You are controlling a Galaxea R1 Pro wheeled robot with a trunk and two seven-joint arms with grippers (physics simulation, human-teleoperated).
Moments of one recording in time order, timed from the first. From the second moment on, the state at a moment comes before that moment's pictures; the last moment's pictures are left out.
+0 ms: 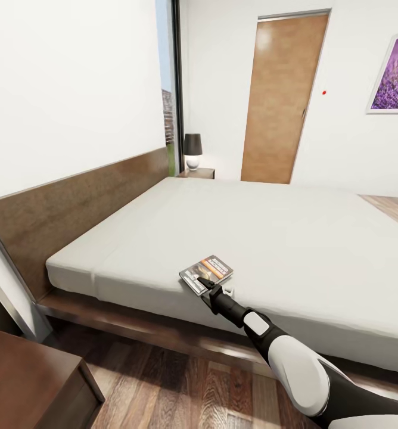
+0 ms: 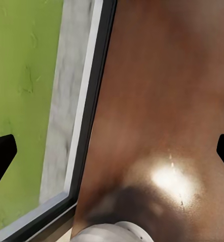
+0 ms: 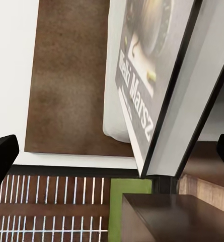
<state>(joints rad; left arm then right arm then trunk) -0.15 1.73 -0.47 -1.57 1.43 0.88 0.28 -0.91 0.17 -0.56 -0.13 -0.37 0.42 0.75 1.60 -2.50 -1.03</state>
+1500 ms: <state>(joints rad) -0.14 1.73 -0.47 -1.57 1.43 0.88 0.28 -0.91 0.17 -0.55 -0.13 -0.37 0.43 0.76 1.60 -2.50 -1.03</state>
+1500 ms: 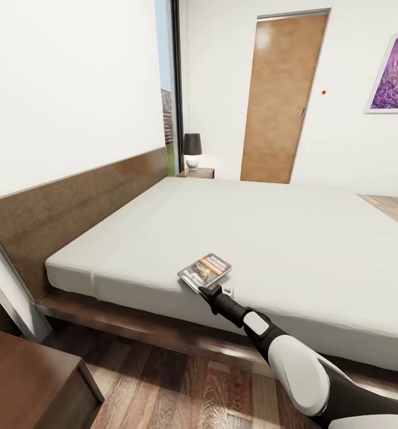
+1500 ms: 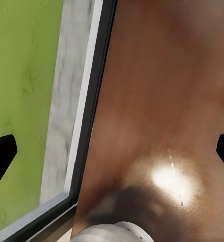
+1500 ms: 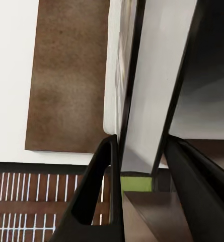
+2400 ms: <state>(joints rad) -0.14 1.73 -0.47 -1.57 1.40 0.88 0.28 -0.91 0.17 -0.56 -0.13 -0.37 0.42 0.74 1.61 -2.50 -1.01</state>
